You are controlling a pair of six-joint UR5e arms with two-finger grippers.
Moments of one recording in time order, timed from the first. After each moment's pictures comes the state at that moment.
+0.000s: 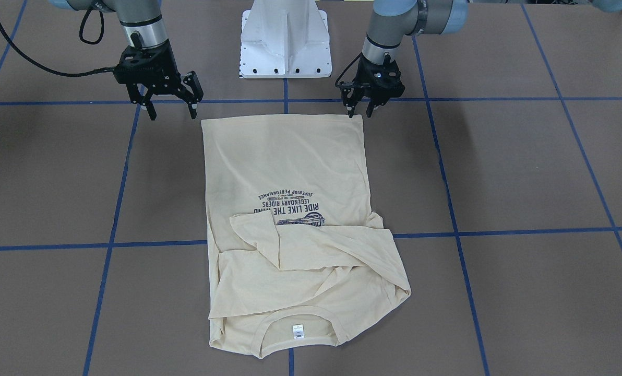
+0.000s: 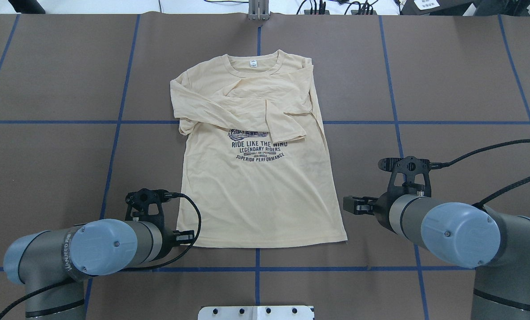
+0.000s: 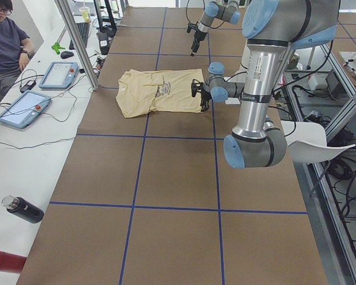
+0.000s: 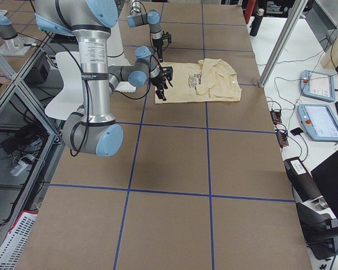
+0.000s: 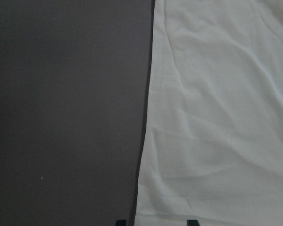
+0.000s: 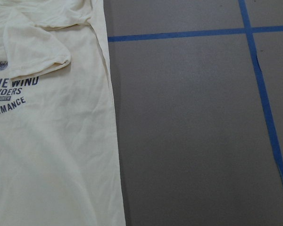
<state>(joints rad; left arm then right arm) -0.24 -1.82 -1.98 -1.81 -1.59 -1.49 0.31 -1.49 2.19 -1.40 1.43 1.39</state>
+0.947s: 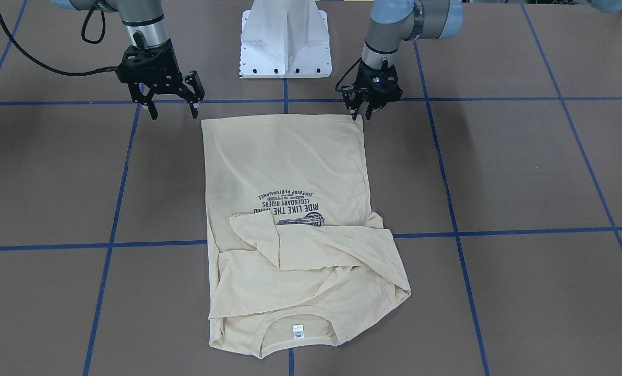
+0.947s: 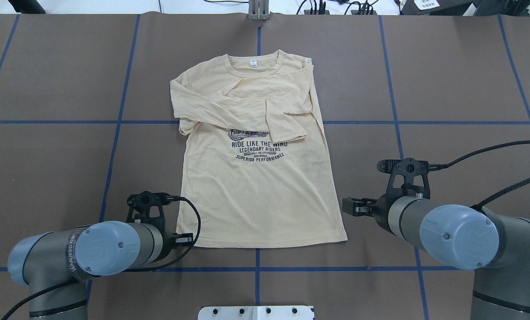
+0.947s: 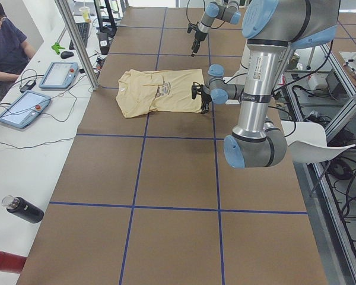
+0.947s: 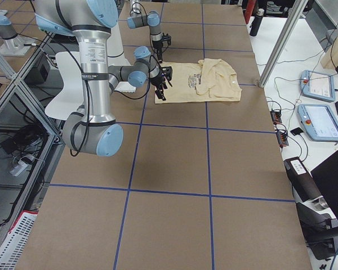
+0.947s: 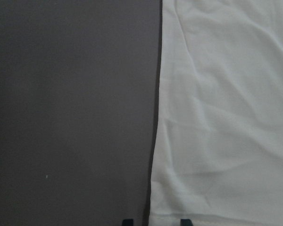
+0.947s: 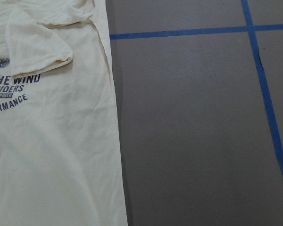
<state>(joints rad) -0.24 -1.82 -1.95 -1.81 -1.59 -1.47 0.31 -1.49 2.19 -1.40 1.42 1.39</state>
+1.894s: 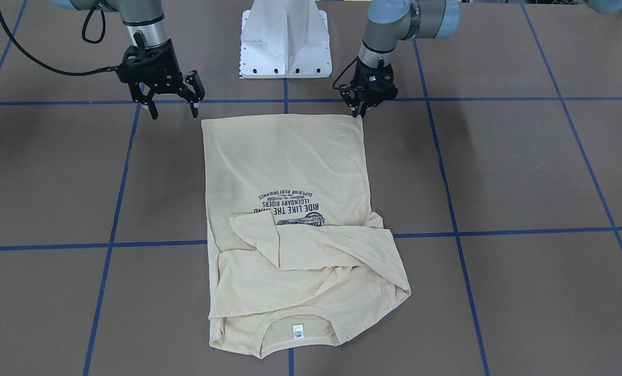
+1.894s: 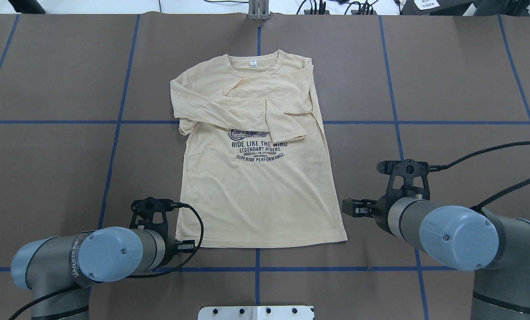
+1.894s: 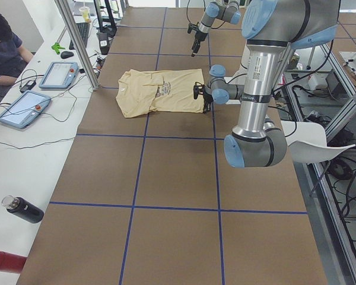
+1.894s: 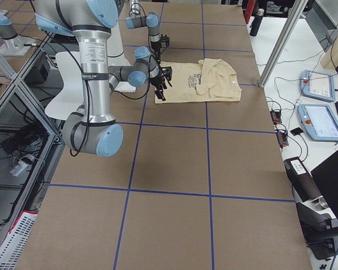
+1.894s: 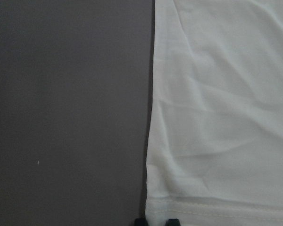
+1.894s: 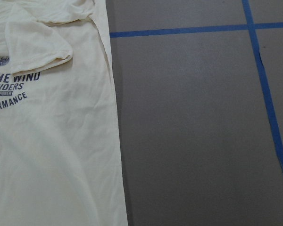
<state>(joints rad) -0.22 -1.82 -1.95 -1.81 -1.60 -1.46 0.30 -1.49 2.19 -1.40 1.42 1.40</state>
